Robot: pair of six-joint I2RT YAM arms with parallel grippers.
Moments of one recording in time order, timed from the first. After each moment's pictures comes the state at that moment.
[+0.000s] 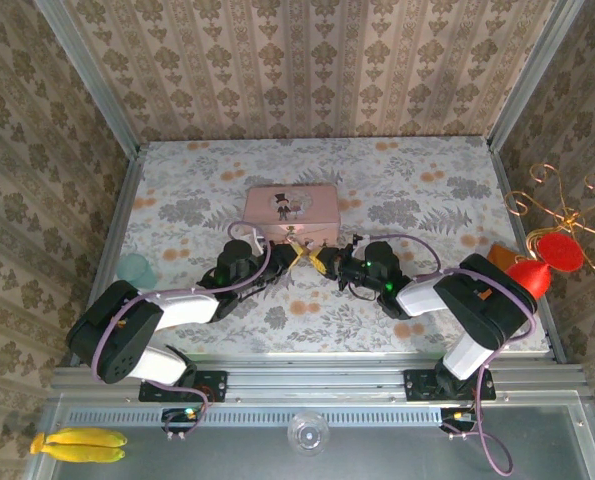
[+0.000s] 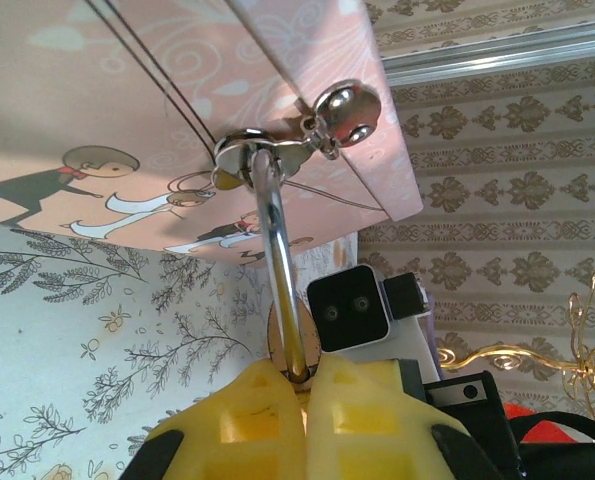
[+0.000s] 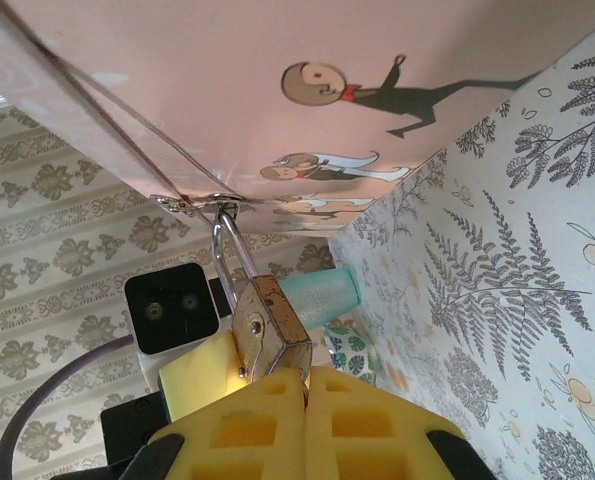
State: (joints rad) left arm -0.71 1.41 0.43 0.73 0.30 -1.32; right arm 0.60 1.63 0.44 0.98 -0.36 1.69
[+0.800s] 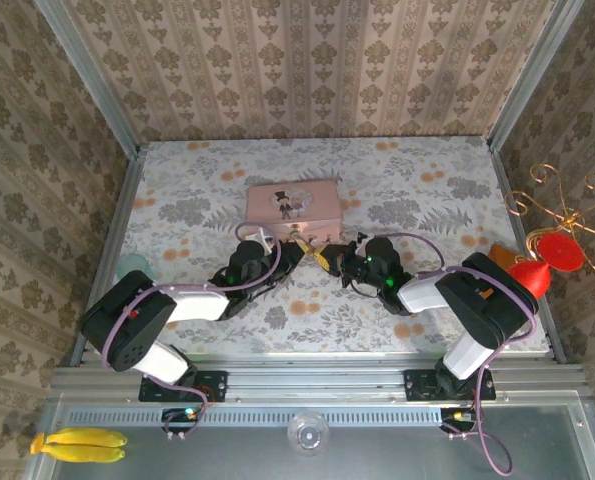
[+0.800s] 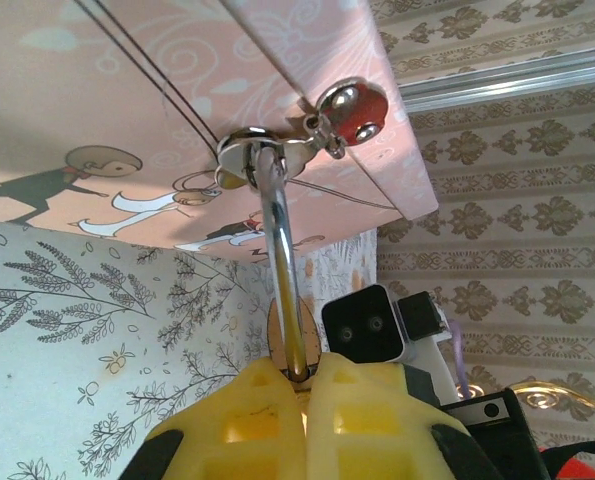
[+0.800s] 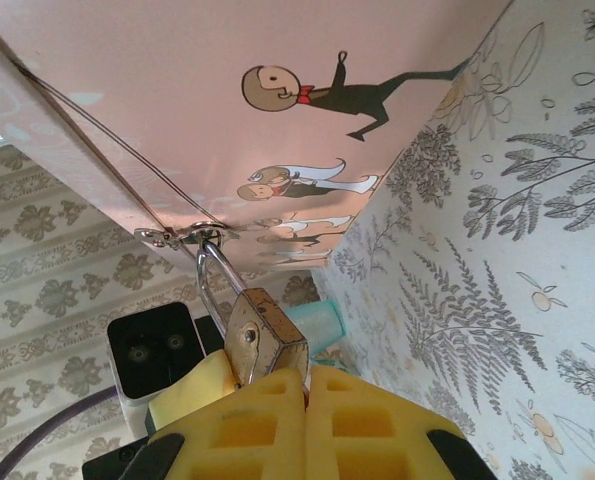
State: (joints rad) left arm -0.78 1.51 0.47 0.76 0.16 -1.32; right arm 0.58 1.64 0.46 0.91 -0.34 1.68
